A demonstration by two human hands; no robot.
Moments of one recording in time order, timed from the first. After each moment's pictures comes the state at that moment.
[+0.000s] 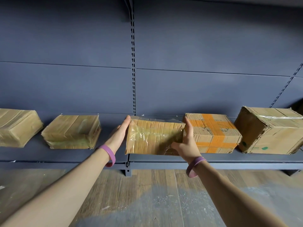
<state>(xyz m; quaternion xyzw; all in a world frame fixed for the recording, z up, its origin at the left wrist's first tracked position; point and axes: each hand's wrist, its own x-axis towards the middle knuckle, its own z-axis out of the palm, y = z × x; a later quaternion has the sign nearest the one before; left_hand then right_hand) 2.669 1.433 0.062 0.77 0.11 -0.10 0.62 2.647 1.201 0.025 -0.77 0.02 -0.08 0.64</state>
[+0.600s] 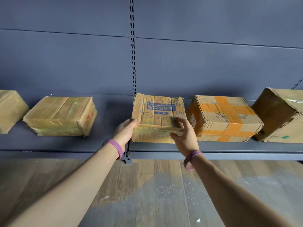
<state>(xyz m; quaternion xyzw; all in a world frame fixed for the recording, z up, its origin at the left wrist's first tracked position) 2.720 1.419 -0.029 0.71 0.17 -0.11 0.67 2.694 1.211 -0.049 -0.85 0.08 -0.09 0.51</state>
